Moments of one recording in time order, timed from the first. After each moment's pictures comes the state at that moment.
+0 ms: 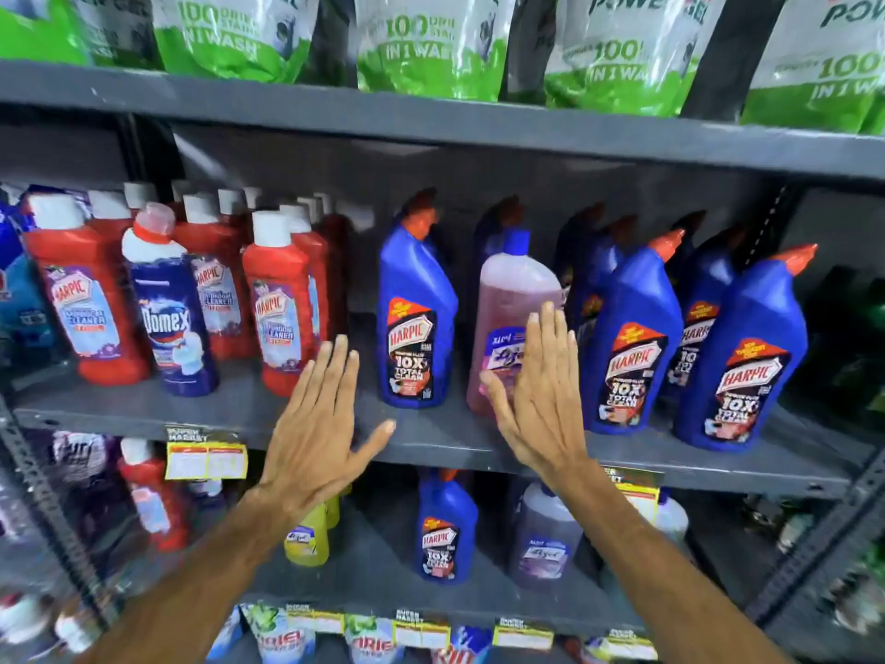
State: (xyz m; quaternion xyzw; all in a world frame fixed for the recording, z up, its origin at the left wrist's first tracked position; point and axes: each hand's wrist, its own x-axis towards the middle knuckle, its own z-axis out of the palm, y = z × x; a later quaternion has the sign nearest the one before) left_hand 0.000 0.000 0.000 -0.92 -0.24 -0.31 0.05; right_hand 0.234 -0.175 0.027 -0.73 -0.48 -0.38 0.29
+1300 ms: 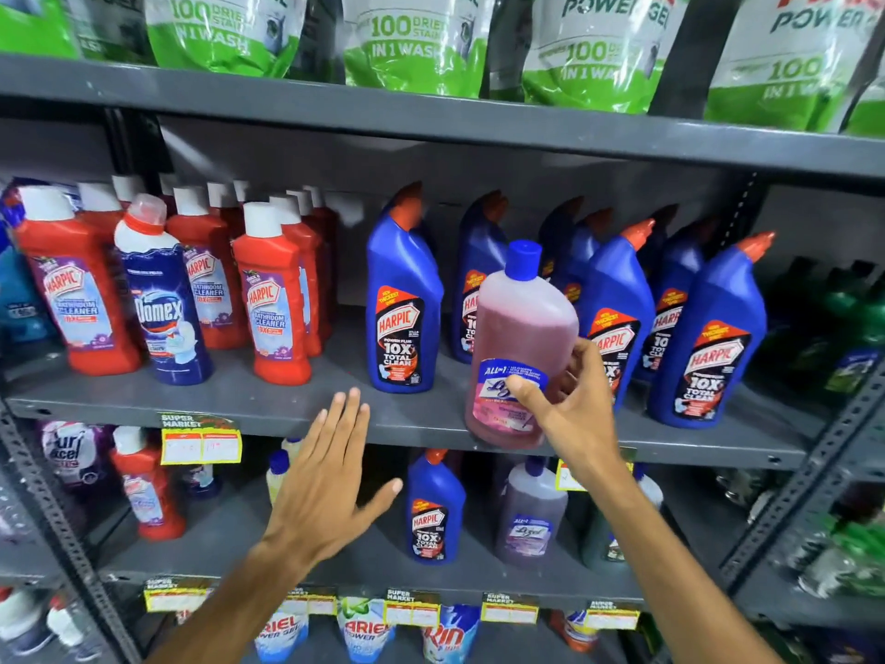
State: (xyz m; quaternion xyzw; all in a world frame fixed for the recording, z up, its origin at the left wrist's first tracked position) left_hand -0.017 -0.042 -0.064 -0.94 -0.22 -0.26 0.05; right_hand 0.205 -0.247 0.050 -0.65 -0.37 0.00 0.66
